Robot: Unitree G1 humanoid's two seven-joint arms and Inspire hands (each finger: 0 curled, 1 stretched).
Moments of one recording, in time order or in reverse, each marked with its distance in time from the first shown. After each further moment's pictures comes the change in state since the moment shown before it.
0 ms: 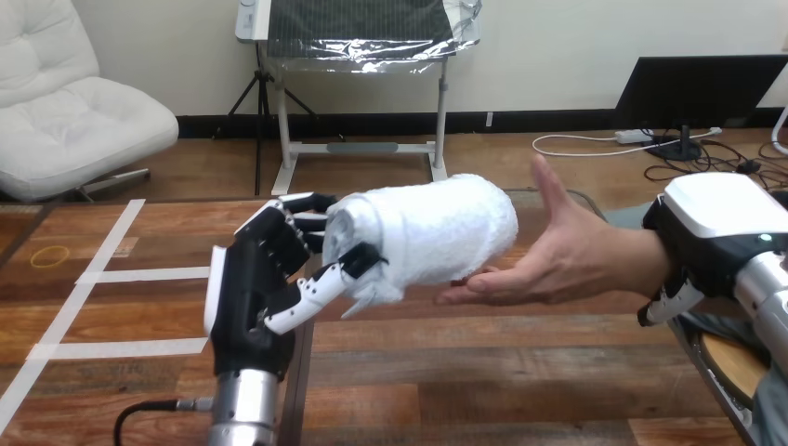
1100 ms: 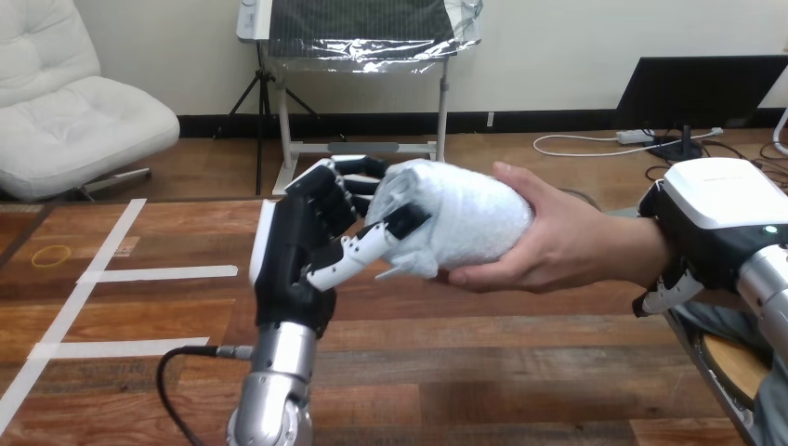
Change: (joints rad) left arm -0.122 -0.009 -0.087 0.007 -0.028 0.098 0.007; right arm 0.029 0.000 -0.032 -0.075 0.000 0.002 0.002
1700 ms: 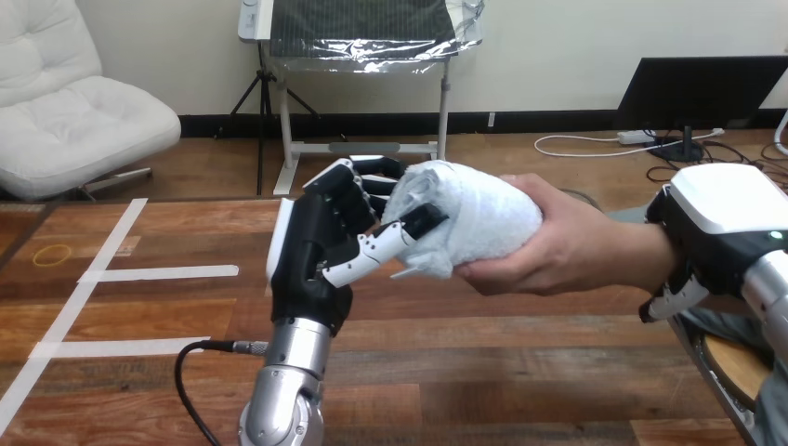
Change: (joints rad) left arm -0.010 -0.002 -0.044 0.000 -0.035 0.045 -0.008; right arm 0.022 -0.001 -0.006 0.000 -0.004 0.011 0.000
